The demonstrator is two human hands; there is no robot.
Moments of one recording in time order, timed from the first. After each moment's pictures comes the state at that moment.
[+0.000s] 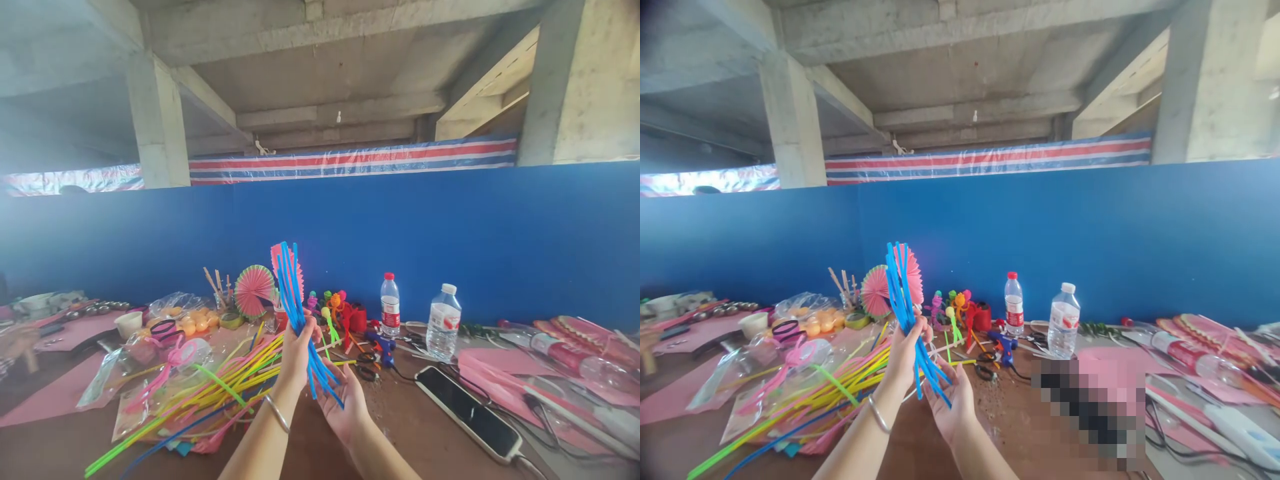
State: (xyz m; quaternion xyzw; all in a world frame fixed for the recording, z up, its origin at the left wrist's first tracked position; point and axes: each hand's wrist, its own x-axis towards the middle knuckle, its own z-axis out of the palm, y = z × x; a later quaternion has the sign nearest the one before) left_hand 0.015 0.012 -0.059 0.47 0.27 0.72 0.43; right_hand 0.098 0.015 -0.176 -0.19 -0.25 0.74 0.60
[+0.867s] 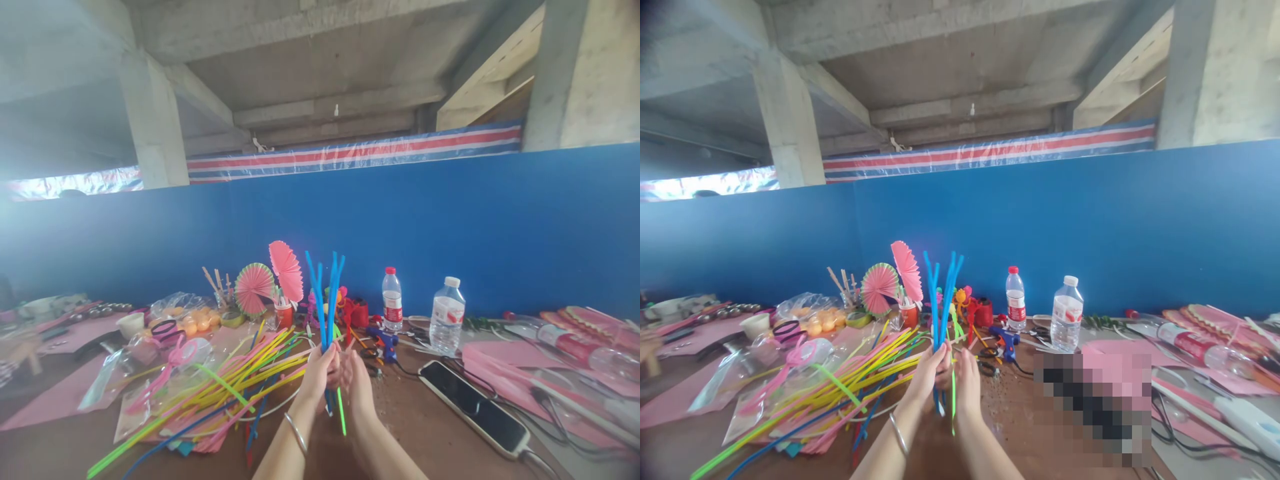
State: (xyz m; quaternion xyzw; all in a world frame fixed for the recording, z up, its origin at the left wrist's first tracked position) left_hand 0.035 0.027 -0.137 0.47 0.31 0.52 0.64; right_hand 0.106 0.023 -0.168 -0.29 -0.29 0.58 0.71
